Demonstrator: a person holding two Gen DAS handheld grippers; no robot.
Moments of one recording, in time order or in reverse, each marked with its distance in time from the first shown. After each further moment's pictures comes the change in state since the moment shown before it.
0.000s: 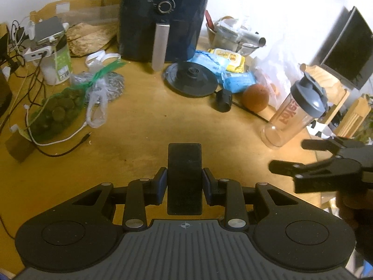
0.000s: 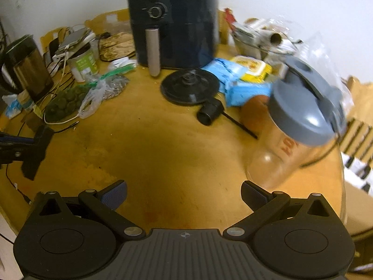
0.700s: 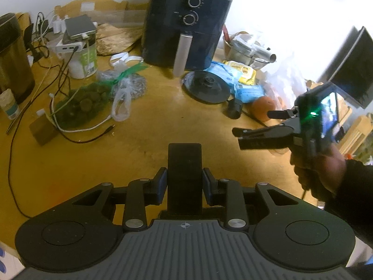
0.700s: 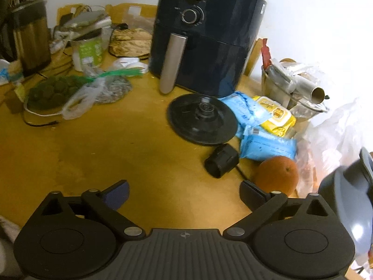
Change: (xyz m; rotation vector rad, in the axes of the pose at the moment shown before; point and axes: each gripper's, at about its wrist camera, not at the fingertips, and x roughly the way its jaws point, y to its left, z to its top) left arm -0.042 0.020 -0.016 -0.087 -0.040 0.031; right arm 0.080 0.033 0.049 -0.255 -0.073 -0.108
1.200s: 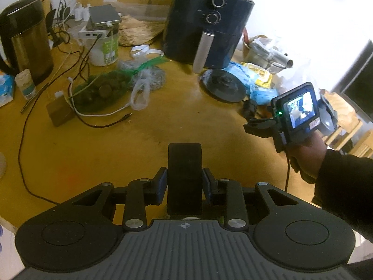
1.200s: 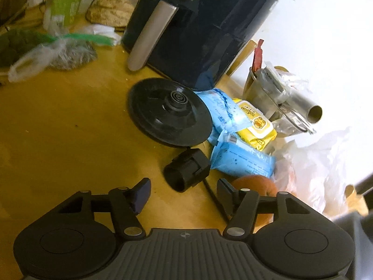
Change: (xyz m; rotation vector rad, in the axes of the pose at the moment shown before) left arm -0.009 0.011 -0.009 -0.091 0.010 0.057; right arm 0.074 0.000 0.003 -0.188 0.035 -0.222
